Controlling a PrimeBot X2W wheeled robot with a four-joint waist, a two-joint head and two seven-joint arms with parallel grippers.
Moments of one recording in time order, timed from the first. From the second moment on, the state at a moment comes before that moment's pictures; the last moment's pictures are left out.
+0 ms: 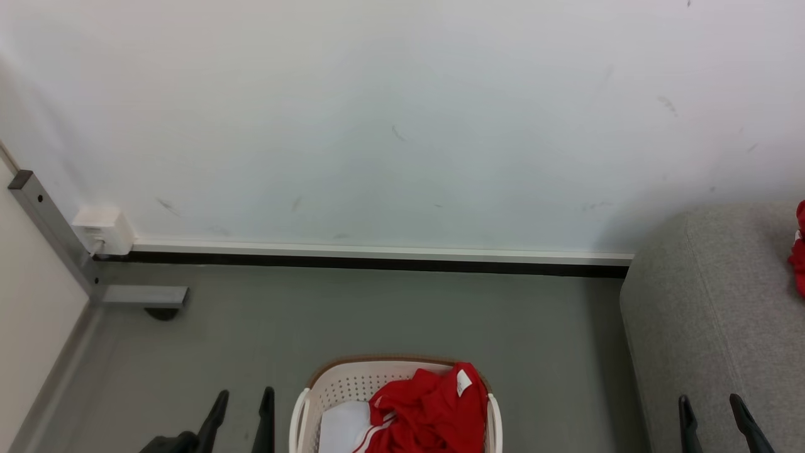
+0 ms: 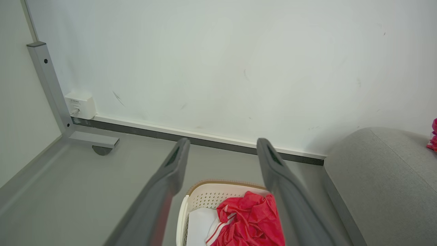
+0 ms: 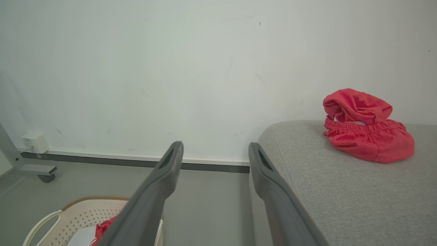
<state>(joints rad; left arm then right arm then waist) 0.00 0.06 -0.06 0.31 -0.25 -0.08 -0.26 0.12 -0.05 -0.08 0.16 0.15 0.13 -0.26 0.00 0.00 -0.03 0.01</state>
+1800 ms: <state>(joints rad) -0.86 0.05 -0.56 0.99 -0.64 0.12 -0.09 -0.24 -0.05 -0.02 0.03 0.26 0.13 -0.26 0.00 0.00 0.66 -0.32</state>
